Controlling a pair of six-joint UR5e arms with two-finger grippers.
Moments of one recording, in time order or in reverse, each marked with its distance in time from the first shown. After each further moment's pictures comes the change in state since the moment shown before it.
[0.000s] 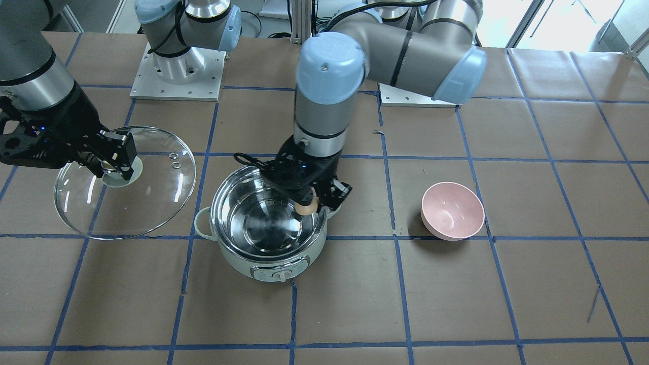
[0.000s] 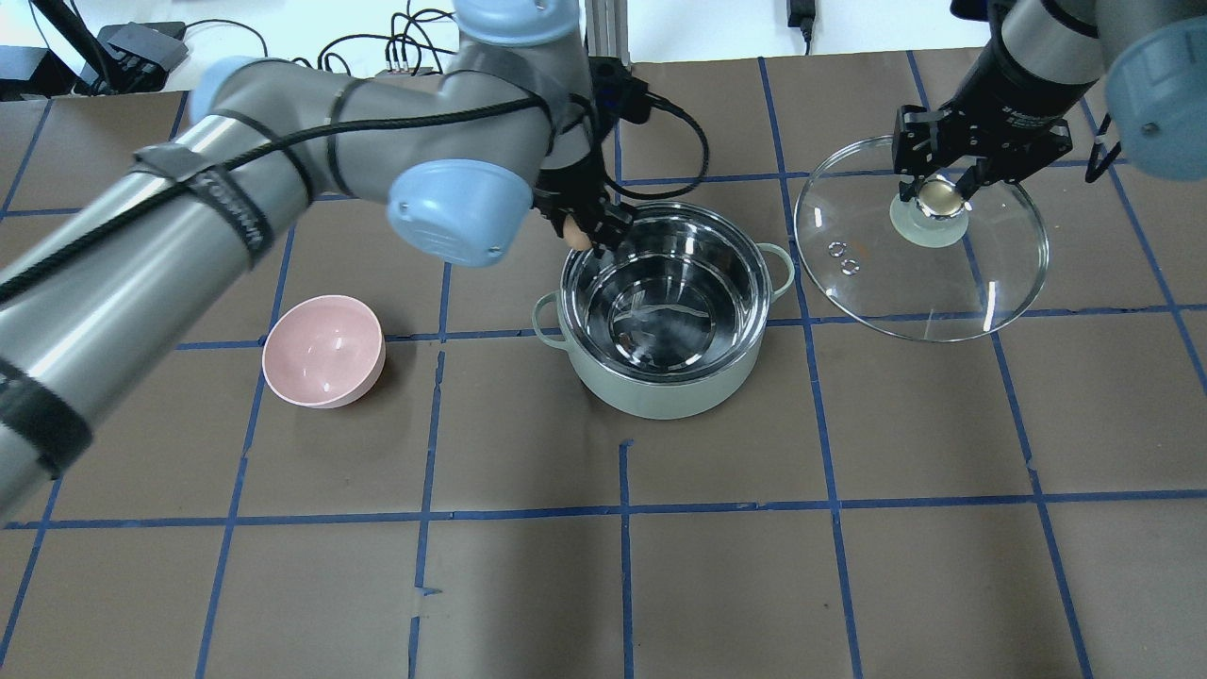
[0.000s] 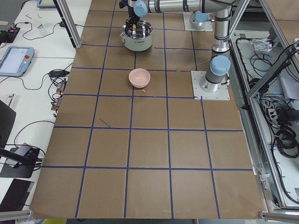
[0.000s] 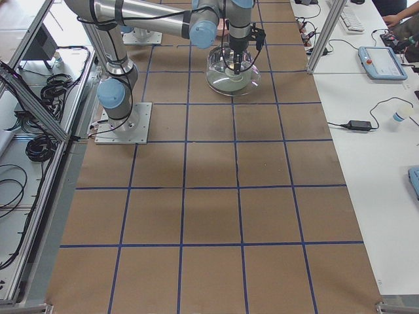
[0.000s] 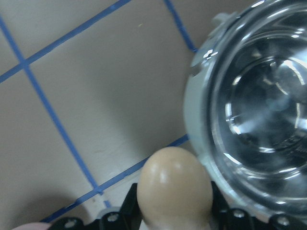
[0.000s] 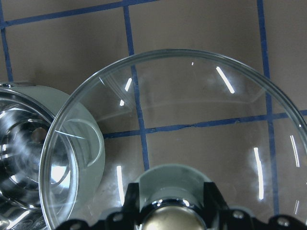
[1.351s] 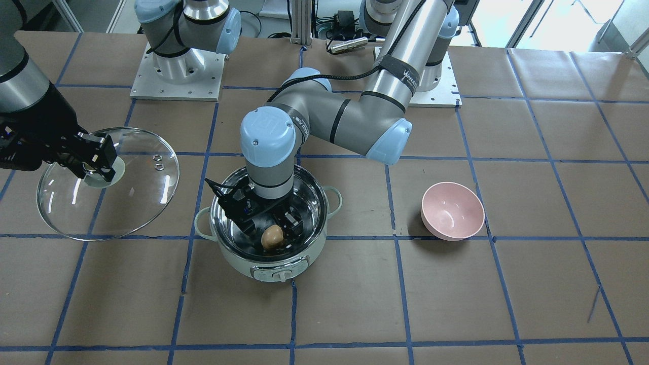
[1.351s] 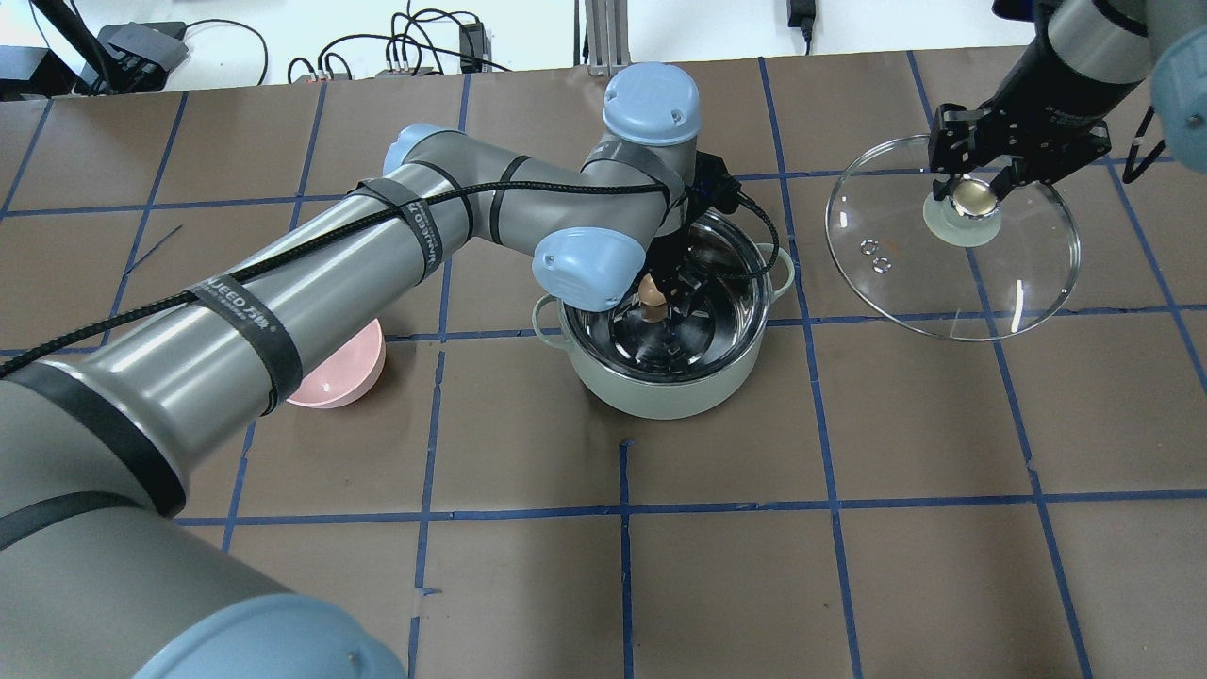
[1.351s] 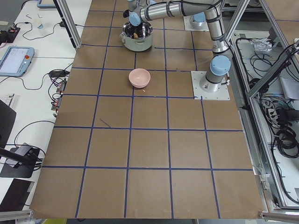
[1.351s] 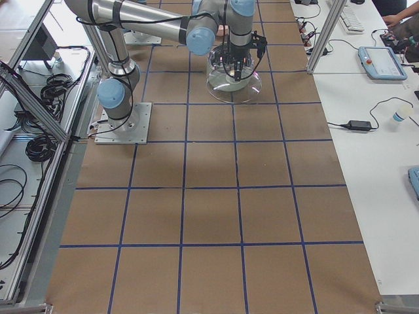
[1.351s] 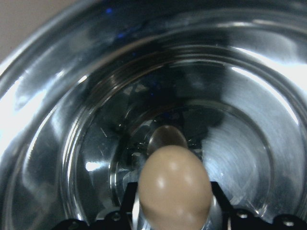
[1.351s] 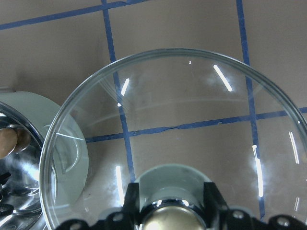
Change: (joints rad) left arm -0.063 -0.155 0.017 0.053 -0.005 0.139; right arm -0.047 -0.001 0.007 0.000 0.003 -0.027
